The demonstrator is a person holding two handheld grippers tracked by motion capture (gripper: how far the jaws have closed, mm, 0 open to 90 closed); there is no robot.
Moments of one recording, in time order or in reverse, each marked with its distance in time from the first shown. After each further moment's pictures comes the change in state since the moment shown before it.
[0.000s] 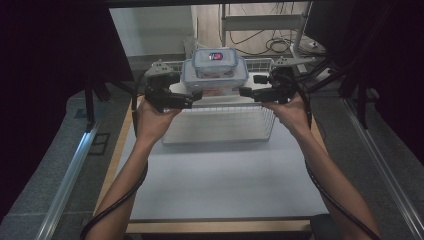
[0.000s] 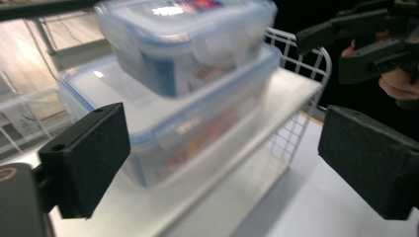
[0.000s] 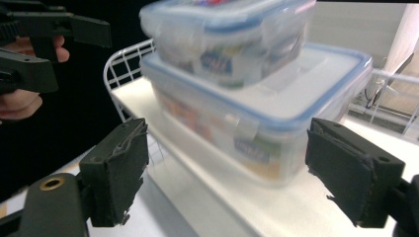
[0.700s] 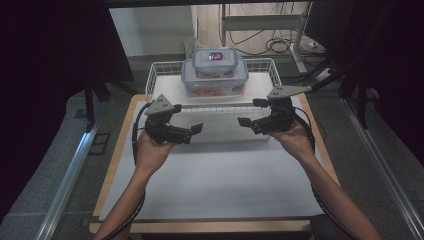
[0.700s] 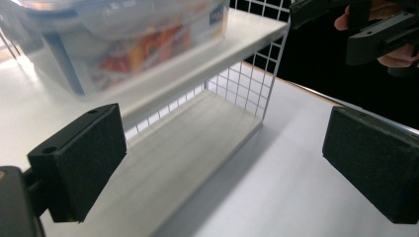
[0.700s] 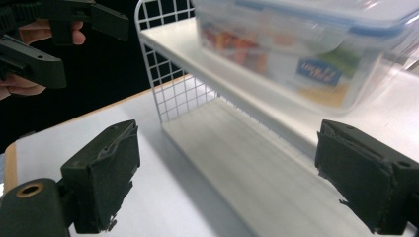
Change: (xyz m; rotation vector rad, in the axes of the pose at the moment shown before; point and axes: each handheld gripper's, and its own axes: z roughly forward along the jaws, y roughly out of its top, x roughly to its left) left arm -0.030 -0.068 -0.013 0.033 -0.061 0.013; right arm 0.040 -0.049 -0.013 0.061 0.023 -0.106
